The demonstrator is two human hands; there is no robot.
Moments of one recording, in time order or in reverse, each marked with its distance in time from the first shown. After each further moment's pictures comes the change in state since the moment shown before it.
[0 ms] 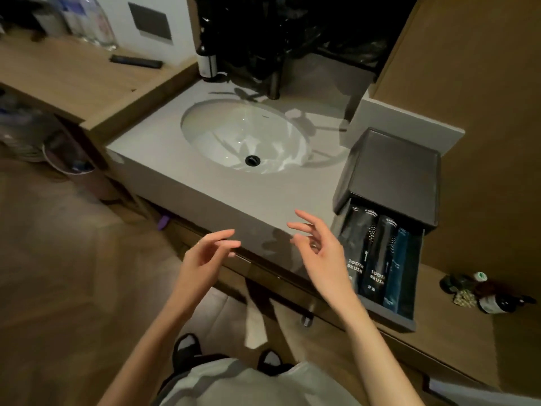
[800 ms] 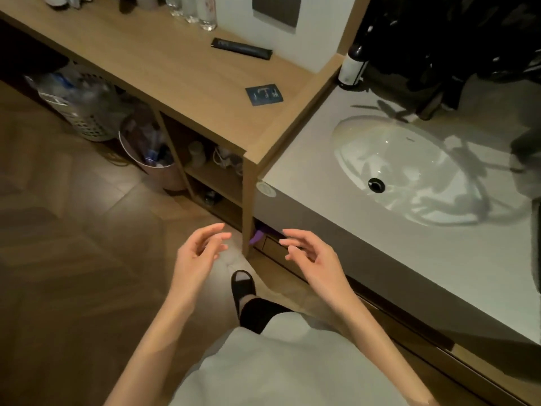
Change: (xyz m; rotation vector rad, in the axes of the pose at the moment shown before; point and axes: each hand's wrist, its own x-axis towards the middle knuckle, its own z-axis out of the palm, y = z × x) left_hand 0.166 -0.060 -0.380 -0.100 0.210 -0.208; right_hand 0.141 -0.086 0.388 -0.045 -0.286 0.195
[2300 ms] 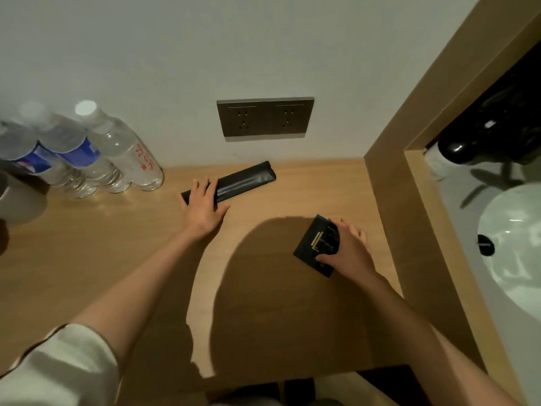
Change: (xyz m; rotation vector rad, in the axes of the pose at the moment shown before) left_hand 0.819 0.147 0.047 1.254 -0.530 0.646; right_hand 0.571 -0.074 0.037 -0.420 0.561 0.587
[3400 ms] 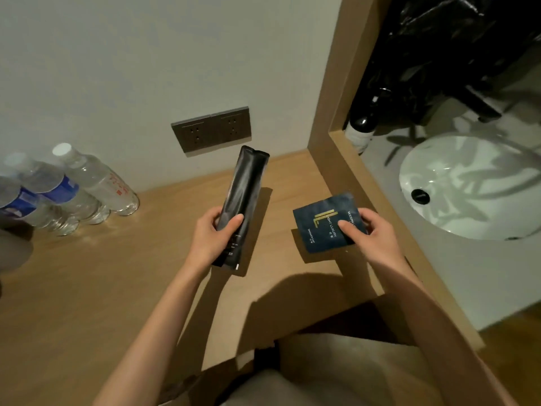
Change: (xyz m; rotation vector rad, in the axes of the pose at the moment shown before) left_hand -0.146 0.117 -0.087 -0.804 -0.127 0.031; right_hand -0.155 0.005 -0.090 0.786 0.349 0.008
